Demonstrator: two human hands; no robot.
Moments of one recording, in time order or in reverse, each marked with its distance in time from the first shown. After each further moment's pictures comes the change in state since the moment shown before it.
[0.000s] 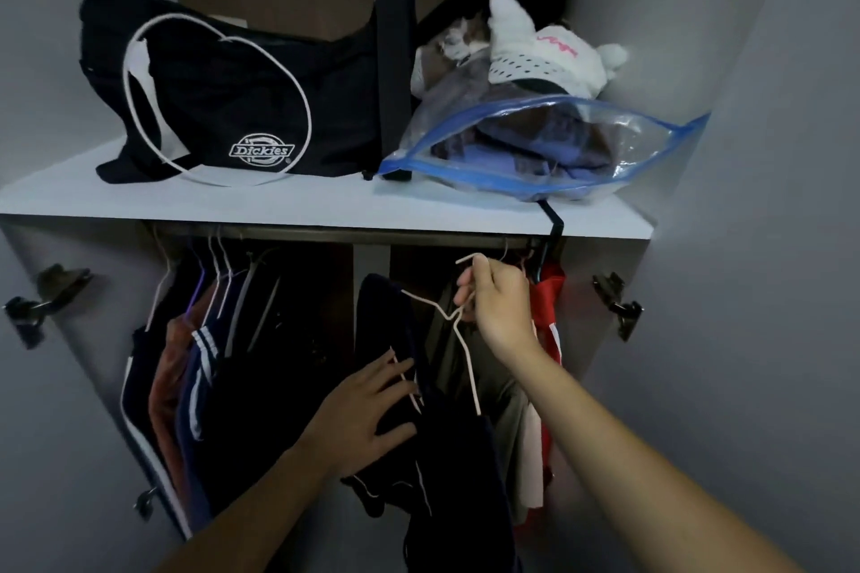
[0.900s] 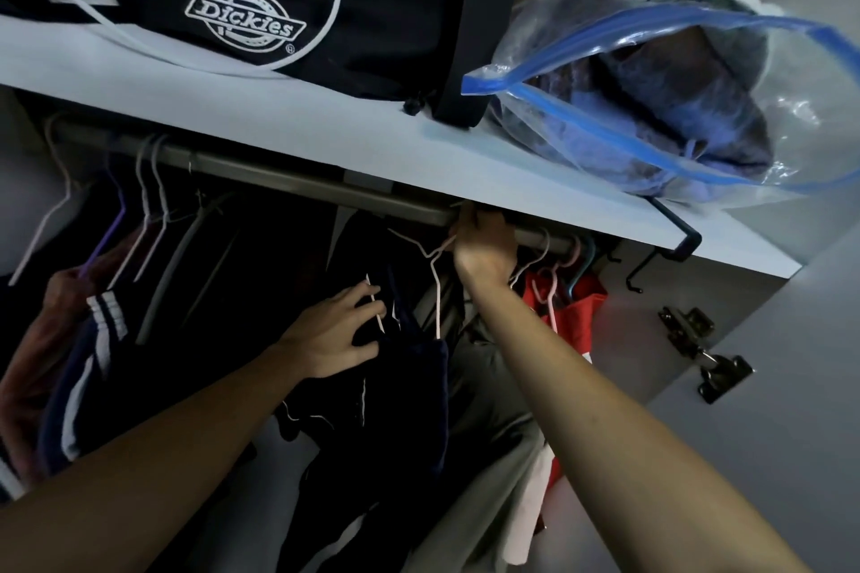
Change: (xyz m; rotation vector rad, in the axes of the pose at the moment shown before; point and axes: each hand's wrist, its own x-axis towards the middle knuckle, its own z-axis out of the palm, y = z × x) left_hand 0.114 -0.165 0.062 -0.056 -0.021 -0.149; right_hand 0.163 0.095 0.101 -0.690 0.129 0.002
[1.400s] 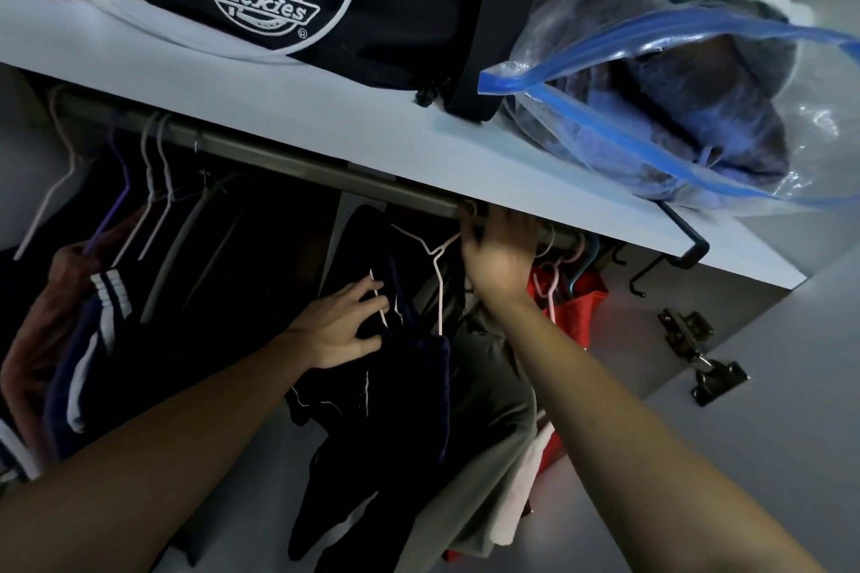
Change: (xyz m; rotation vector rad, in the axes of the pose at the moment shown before) left_hand 0.002 0.000 0.014 -0.007 -0.082 -0.042; right_hand -0.009 0.027 -0.006 -0.261 0.383 -0.502
